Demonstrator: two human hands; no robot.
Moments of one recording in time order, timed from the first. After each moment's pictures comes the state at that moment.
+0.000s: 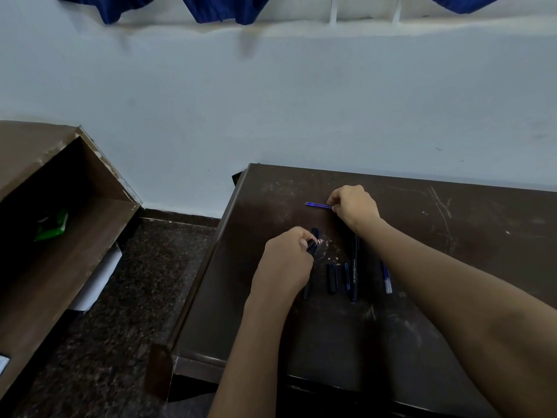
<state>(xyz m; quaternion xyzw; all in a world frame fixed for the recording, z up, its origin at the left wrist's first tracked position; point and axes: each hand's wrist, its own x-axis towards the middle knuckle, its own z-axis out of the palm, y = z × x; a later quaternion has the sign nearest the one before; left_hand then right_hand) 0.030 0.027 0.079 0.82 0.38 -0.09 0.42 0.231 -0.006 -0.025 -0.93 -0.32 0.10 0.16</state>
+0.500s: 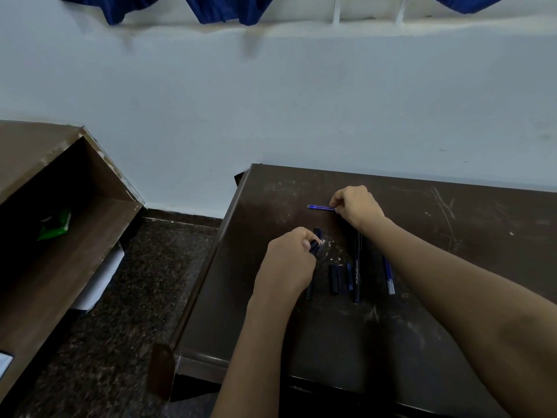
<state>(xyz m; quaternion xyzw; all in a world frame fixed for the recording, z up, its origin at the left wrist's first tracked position) 0.029 0.027 0.068 0.83 0.37 -0.06 0.41 0.240 -0.008 -0.031 -0.91 -0.35 0.12 0.17</state>
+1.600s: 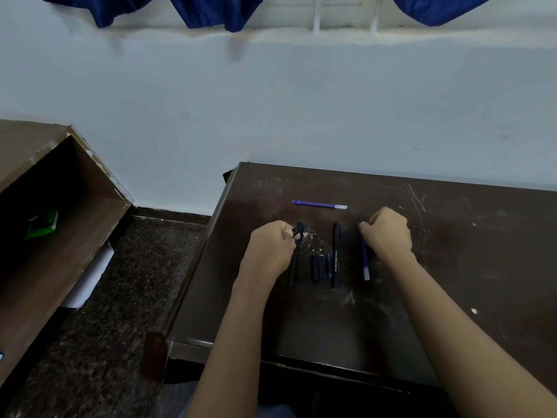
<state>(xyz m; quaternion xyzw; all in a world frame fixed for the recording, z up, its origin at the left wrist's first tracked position) 0.022 0.026 0.065 0.83 0.38 0.02 0.41 0.189 -0.098 0.001 -0.95 -0.05 0.13 0.27</state>
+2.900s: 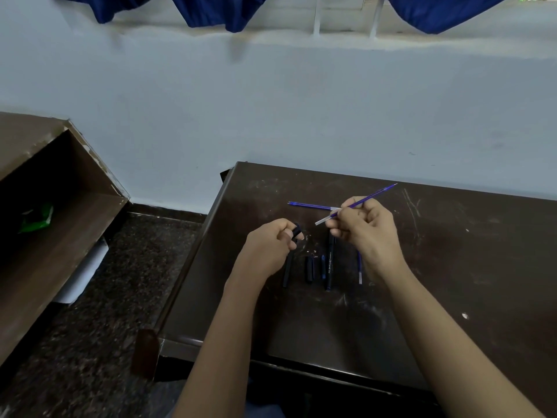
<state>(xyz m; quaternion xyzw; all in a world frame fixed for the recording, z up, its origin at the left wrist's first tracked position) 0.023 0.022 0.069 0.80 0.35 0.00 0.49 0.126 -0.100 0.065 -0.67 -0.09 0.21 0.70</state>
